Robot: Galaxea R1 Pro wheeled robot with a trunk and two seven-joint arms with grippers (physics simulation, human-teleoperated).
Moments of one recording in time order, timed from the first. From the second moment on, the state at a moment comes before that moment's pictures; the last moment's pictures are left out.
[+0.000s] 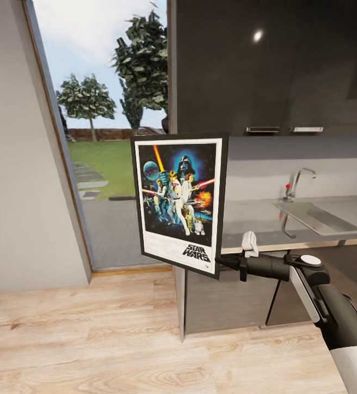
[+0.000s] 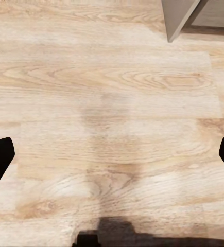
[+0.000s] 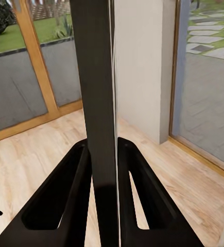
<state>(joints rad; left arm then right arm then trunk) 0.05 0.05 0.23 -0.61 0.00 -0.16 -0.28 -0.59 -0.26 0.06 -1.35 -0.17 0.49 1.17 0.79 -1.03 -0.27</state>
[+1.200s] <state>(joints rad) 0.05 0.05 0.23 -0.61 0.00 -0.16 -0.28 -0.59 -0.26 0.06 -1.35 -0.17 0.49 1.17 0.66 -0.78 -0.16</state>
